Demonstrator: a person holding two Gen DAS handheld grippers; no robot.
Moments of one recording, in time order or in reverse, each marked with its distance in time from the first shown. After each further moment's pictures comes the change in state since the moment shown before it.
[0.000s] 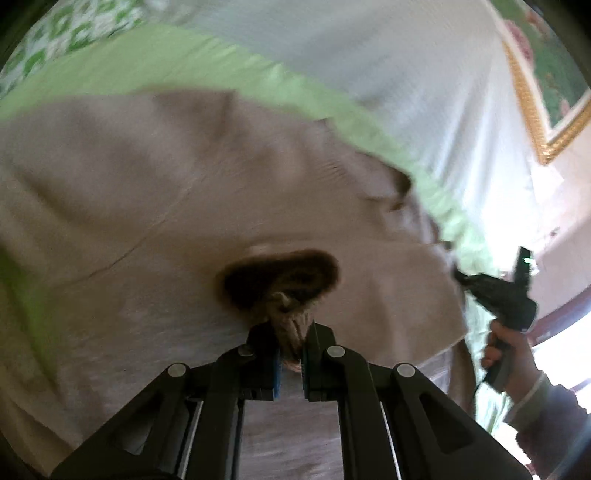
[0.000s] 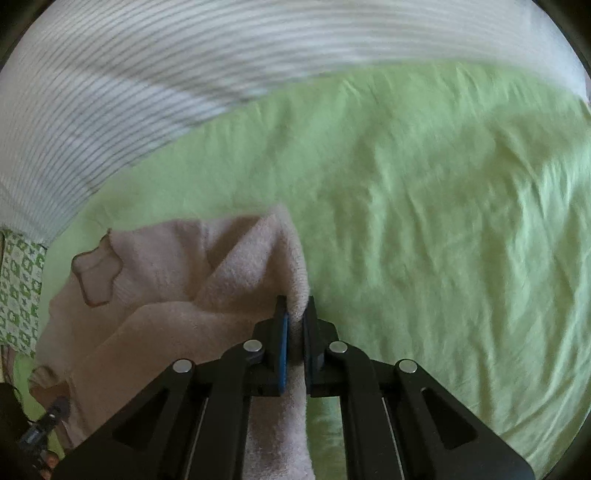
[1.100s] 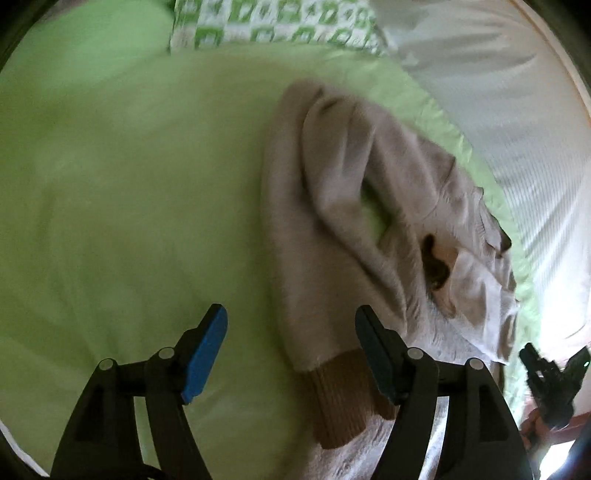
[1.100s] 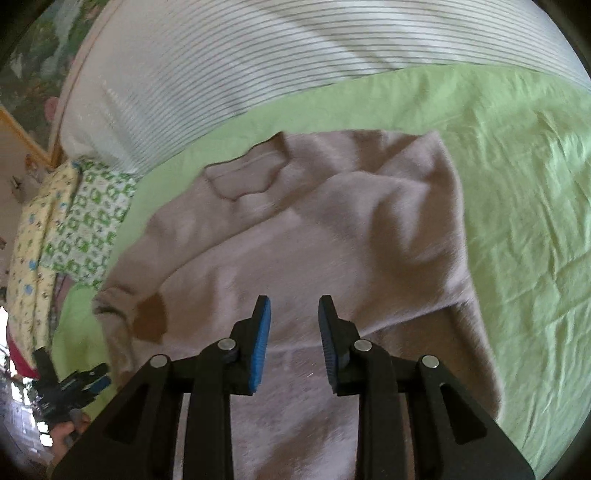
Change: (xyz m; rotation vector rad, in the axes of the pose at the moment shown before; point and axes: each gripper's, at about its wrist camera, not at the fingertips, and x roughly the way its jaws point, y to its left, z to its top) left arm -0.145 0.131 -0.079 -0.410 -0.021 0.271; right arm -0.079 0.086 -0.098 -0.124 0.068 0.226
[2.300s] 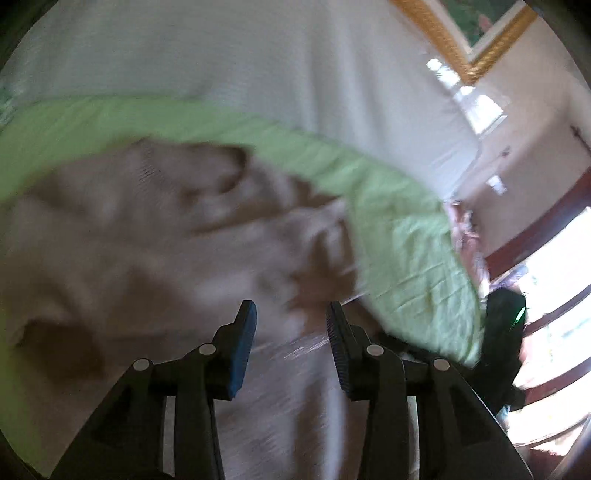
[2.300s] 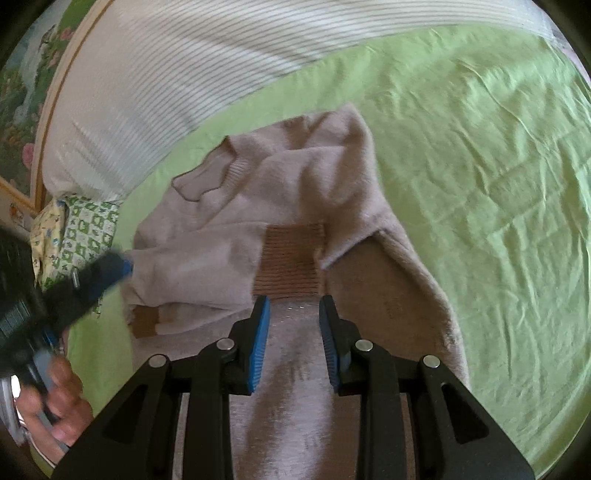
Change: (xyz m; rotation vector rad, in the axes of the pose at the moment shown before) left arm 0.033 -0.284 -0.039 0.689 0.126 -0.353; right arm -0.035 -0.040 -0.035 0.197 -0.022 -0.058
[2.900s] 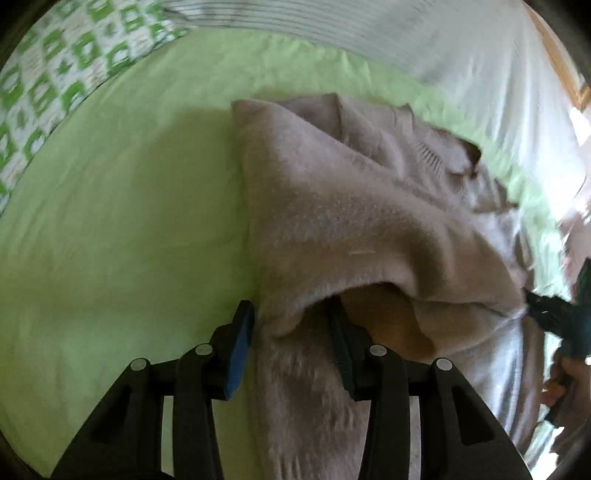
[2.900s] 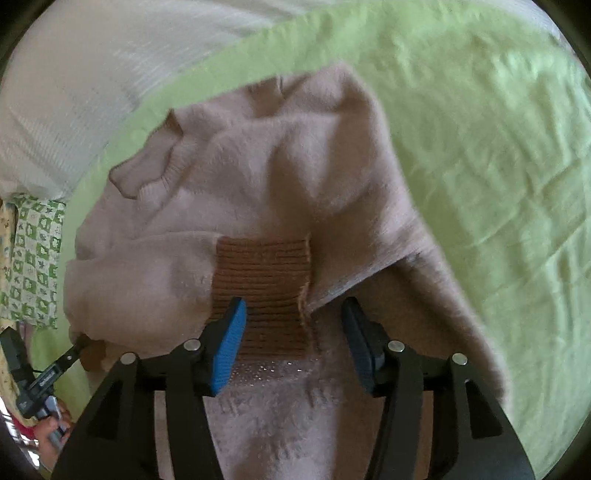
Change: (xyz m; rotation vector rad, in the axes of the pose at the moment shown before) left arm -0.008 0.193 -0.025 -0.107 0.041 0.371; right arm 0.087 0.008 0.023 0.032 0.087 -0.128
